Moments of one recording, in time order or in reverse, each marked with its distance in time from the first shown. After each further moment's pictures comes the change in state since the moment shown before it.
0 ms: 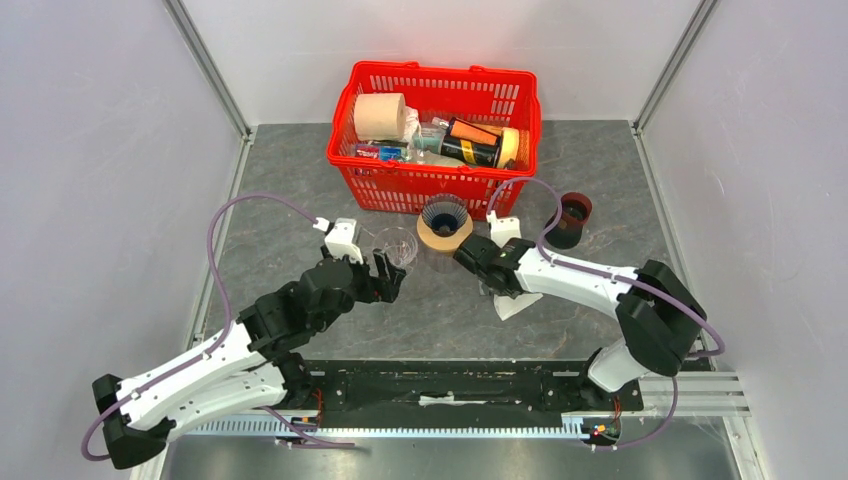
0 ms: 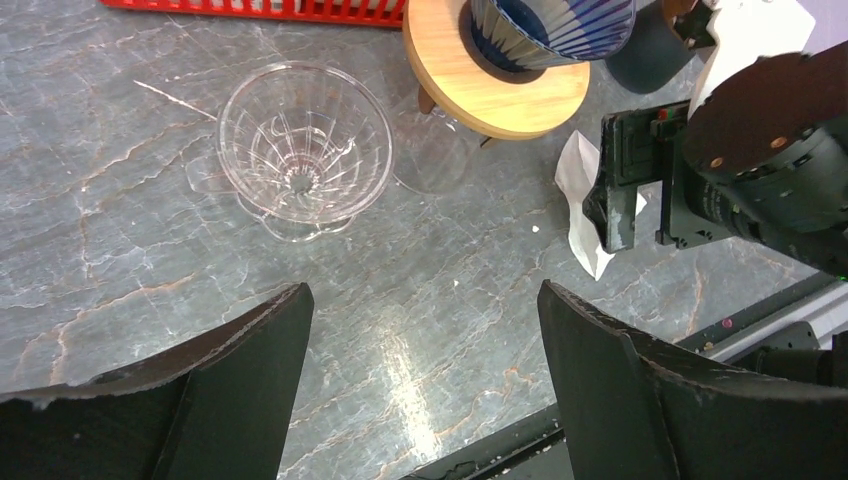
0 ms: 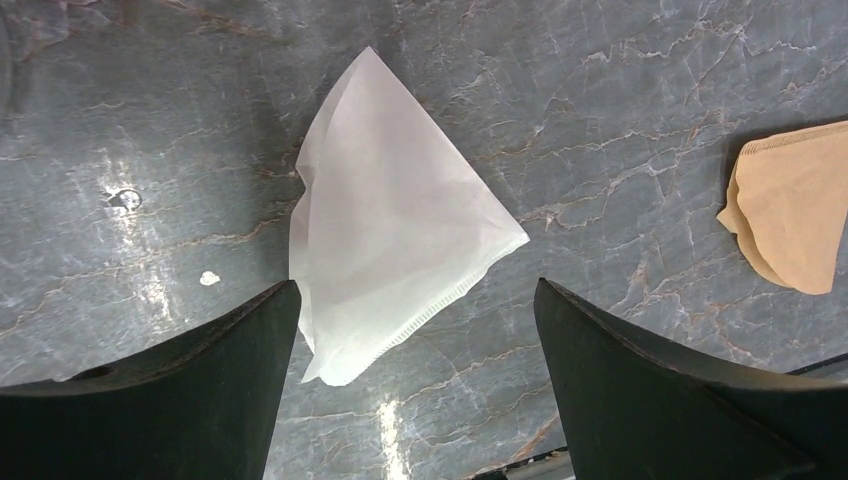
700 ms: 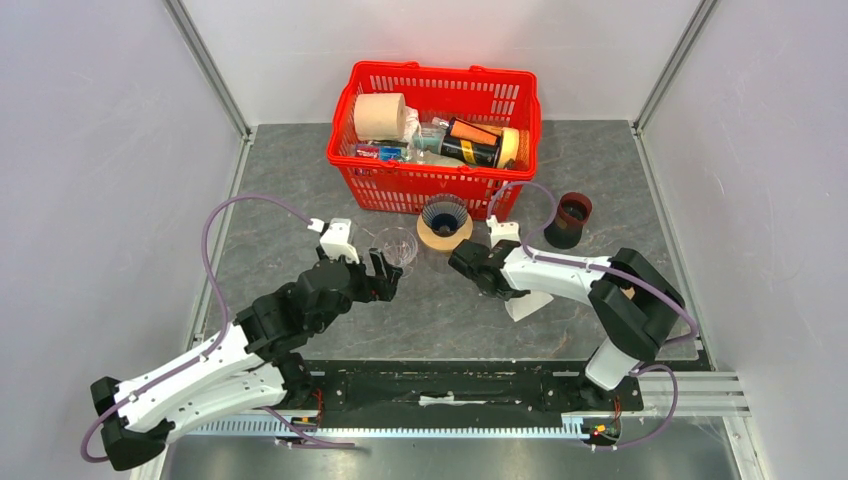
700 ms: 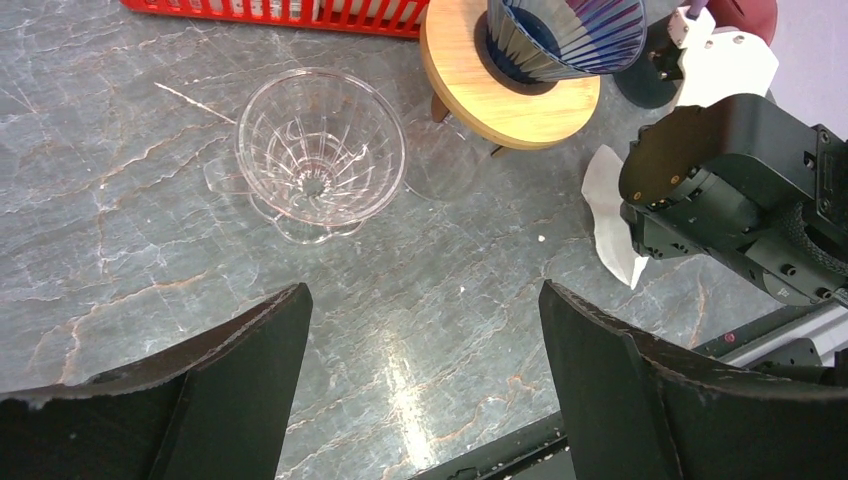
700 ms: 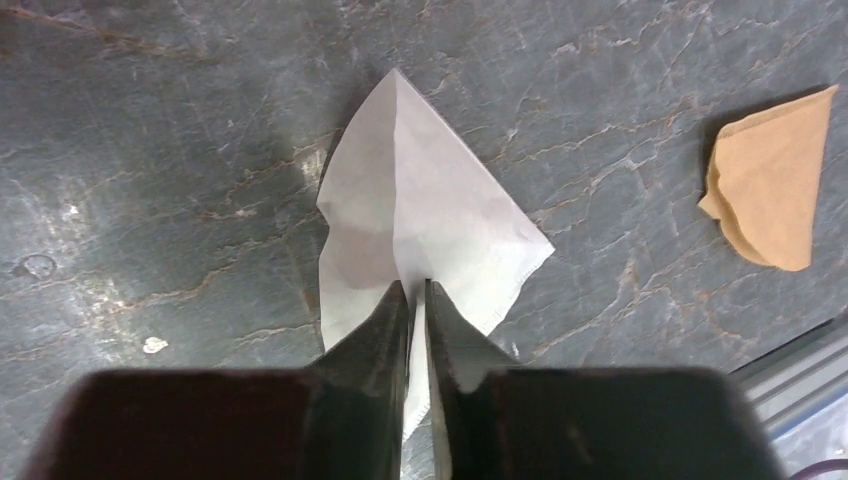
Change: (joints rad) left arm 0.000 -0.023 0.000 -0.013 -0.034 -0.016; right arm 0.000 0.122 0.000 -0.007 0.079 0.086
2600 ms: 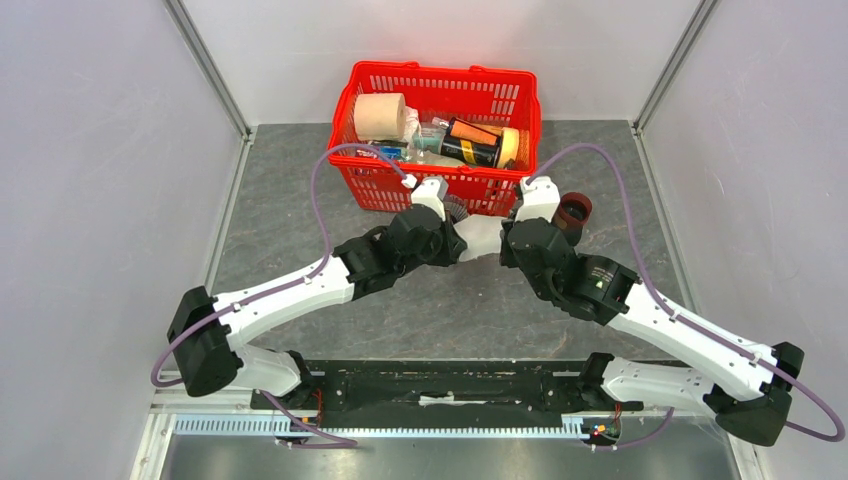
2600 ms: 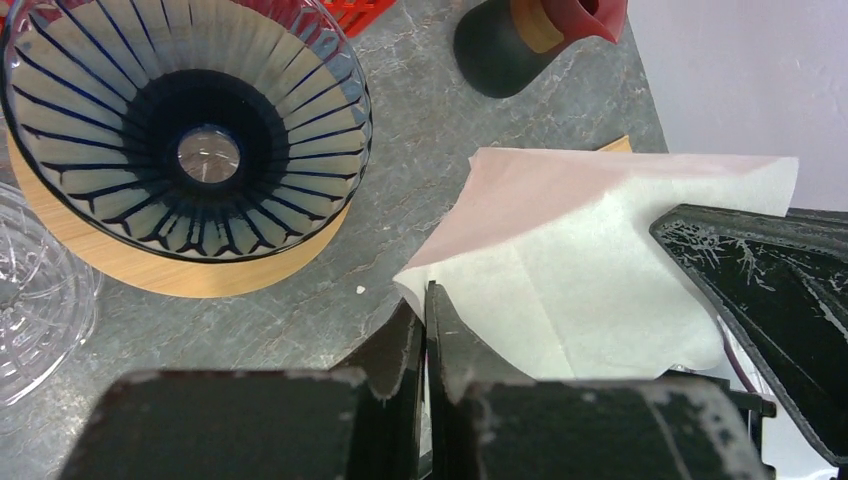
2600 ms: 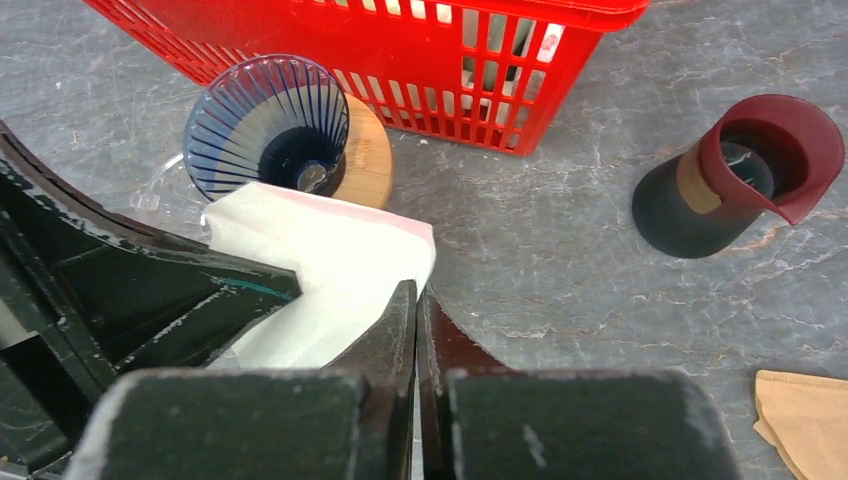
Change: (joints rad) left arm 0.000 0.674 0.393 0.226 0.259 -0.101; right arm 0.107 -0.645 0.077 0.278 -0.045 -0.394
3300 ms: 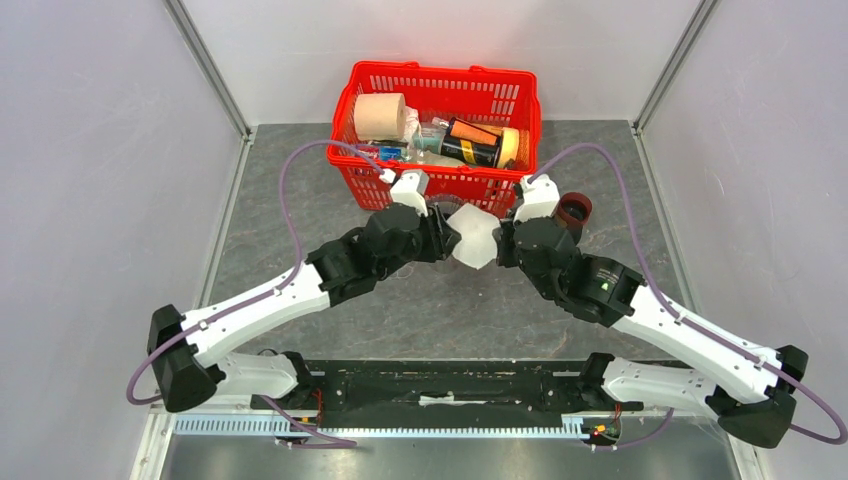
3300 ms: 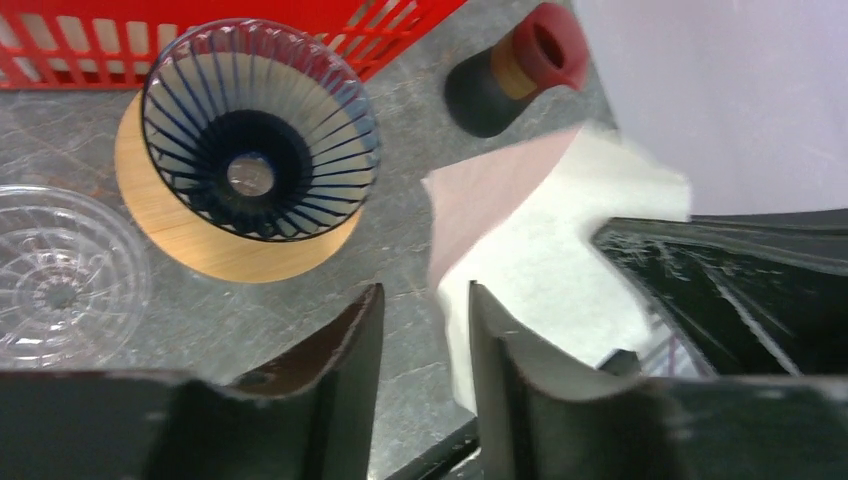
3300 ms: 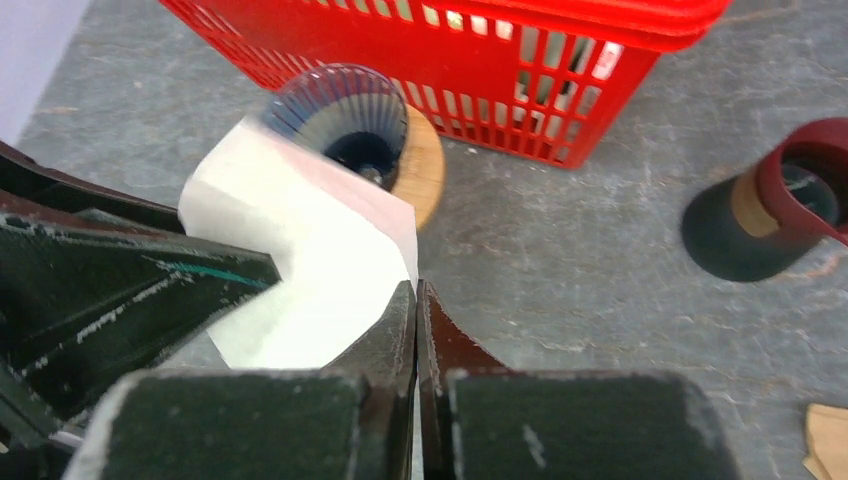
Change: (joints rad) left arm -0.005 -0.118 0.002 -0.058 -0.083 0.007; right arm 0.005 -0.018 0.002 0.025 -0.059 -0.012
